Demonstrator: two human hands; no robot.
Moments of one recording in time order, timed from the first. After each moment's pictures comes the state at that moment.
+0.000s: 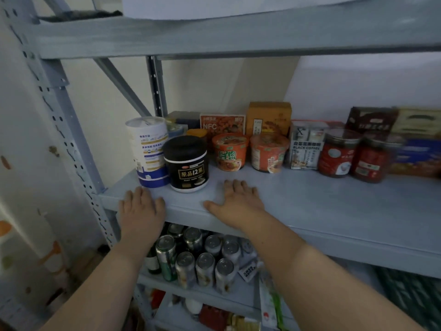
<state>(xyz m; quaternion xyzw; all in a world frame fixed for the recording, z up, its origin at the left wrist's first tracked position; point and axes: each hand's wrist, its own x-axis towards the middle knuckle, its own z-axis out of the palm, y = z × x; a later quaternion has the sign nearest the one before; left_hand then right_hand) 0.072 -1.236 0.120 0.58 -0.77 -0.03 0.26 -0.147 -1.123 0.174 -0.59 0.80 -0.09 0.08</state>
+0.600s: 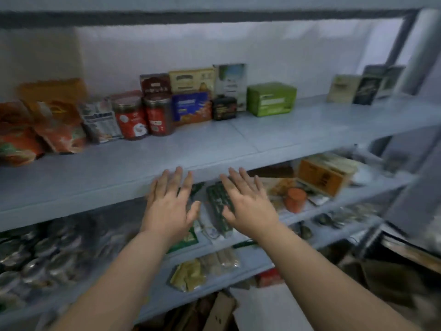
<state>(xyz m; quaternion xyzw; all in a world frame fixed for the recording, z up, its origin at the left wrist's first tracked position) -0.221 -0.866 0.114 0.14 -0.97 0.03 0.18 -0.330 -0.675 0.123 -0.44 0.89 -0.12 -0.10</state>
